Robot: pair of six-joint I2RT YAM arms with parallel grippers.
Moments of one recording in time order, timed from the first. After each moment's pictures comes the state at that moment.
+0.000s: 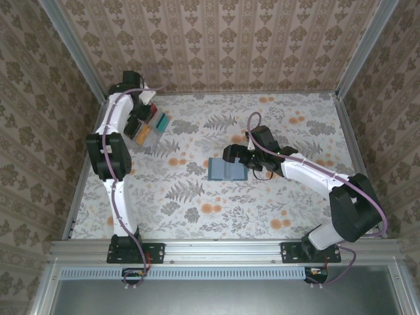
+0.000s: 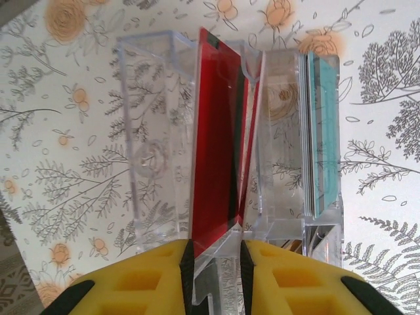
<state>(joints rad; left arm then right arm) -0.05 2.23 2.12 -1.00 -0.03 0.46 0.50 1.50 0.95 -0.27 -0.24 0.72</state>
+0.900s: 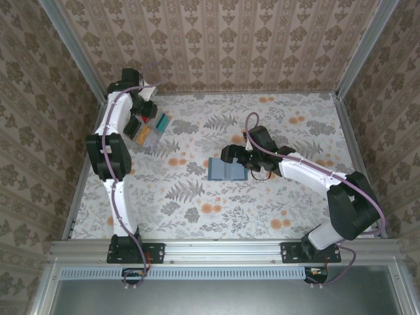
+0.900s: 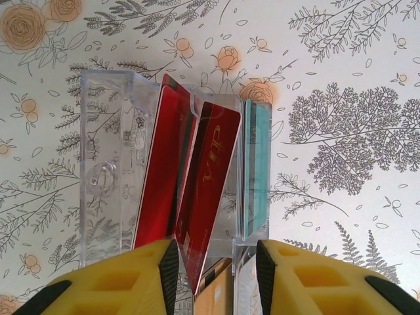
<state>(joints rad) -0.05 2.23 2.15 -1.02 0.13 0.30 0.52 1.52 0.96 -0.27 -0.24 0.74</state>
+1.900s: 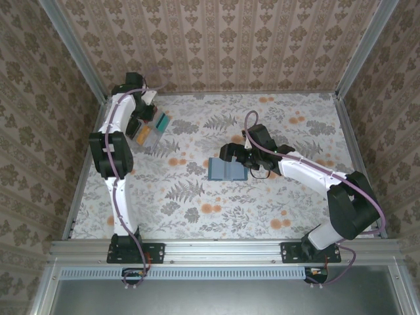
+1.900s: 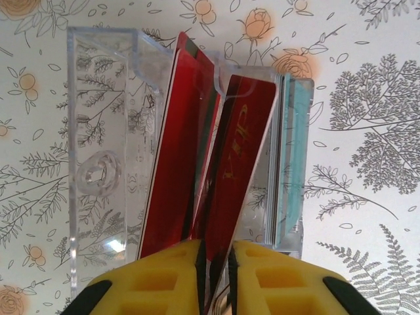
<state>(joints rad) -0.06 2.28 2.14 -1.01 0.04 0.31 0.52 1.52 0.99 -0.28 -0.24 0.74</state>
